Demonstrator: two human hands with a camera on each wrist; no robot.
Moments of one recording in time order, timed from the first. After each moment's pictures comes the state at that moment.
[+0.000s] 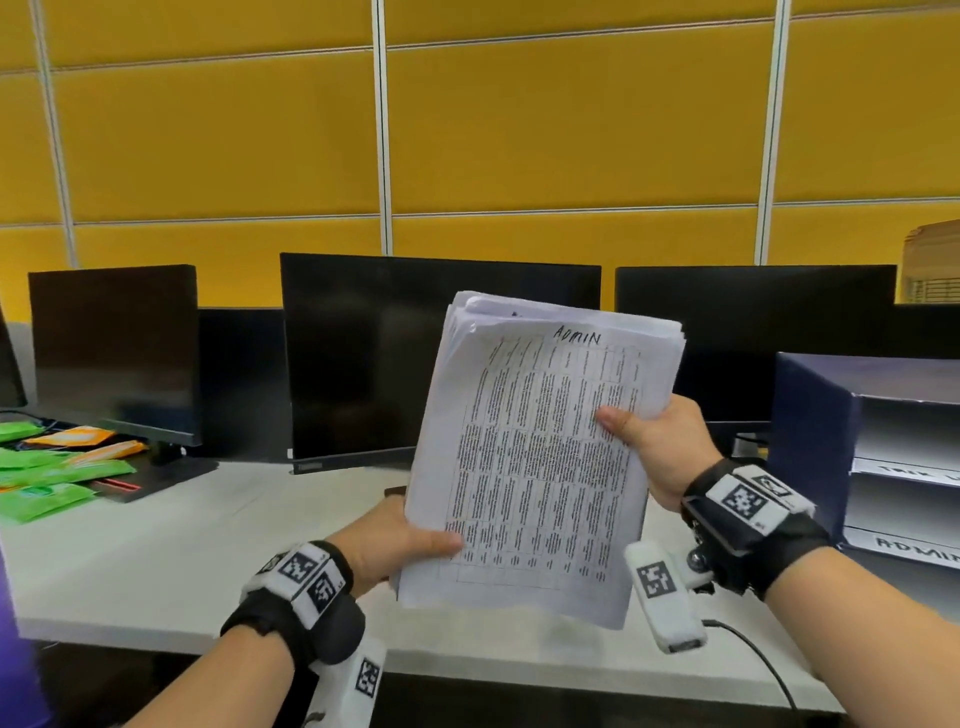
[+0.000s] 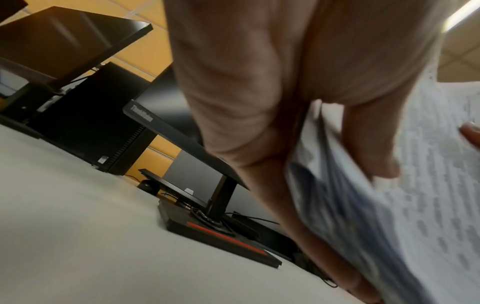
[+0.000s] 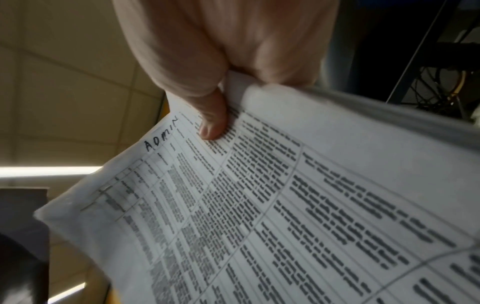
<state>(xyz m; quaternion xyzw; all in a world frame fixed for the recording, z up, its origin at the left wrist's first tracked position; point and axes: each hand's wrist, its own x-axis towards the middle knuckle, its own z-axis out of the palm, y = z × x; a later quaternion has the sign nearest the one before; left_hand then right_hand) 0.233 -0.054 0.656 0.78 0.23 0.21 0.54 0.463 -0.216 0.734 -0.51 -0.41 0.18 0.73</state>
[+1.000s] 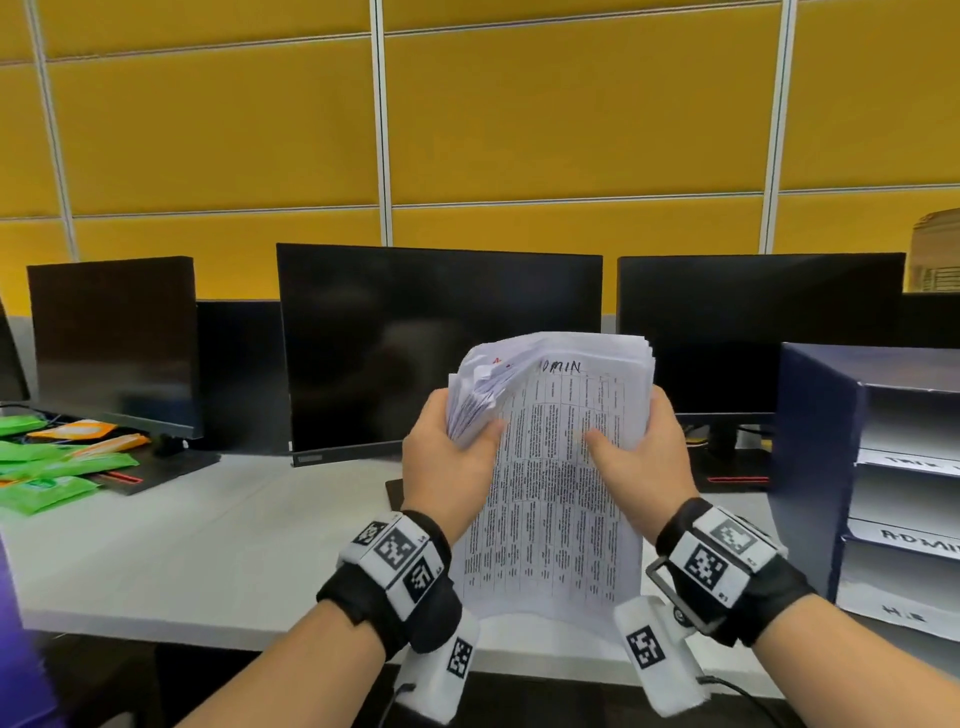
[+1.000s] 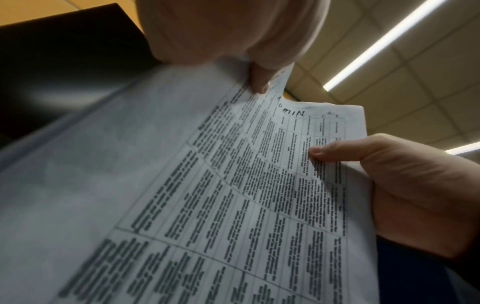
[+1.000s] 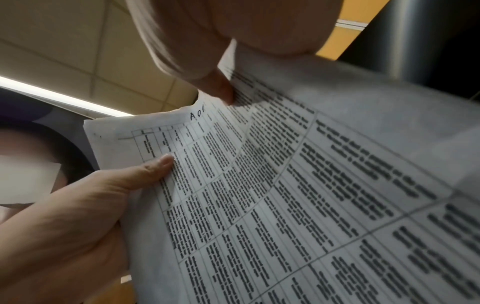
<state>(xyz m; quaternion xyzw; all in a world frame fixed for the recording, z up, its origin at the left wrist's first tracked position) 0.290 -0.119 0.702 0.67 0.21 0.61 0.37 0.438 -0.216 0.708 -0.57 -0.44 0.01 0.69</state>
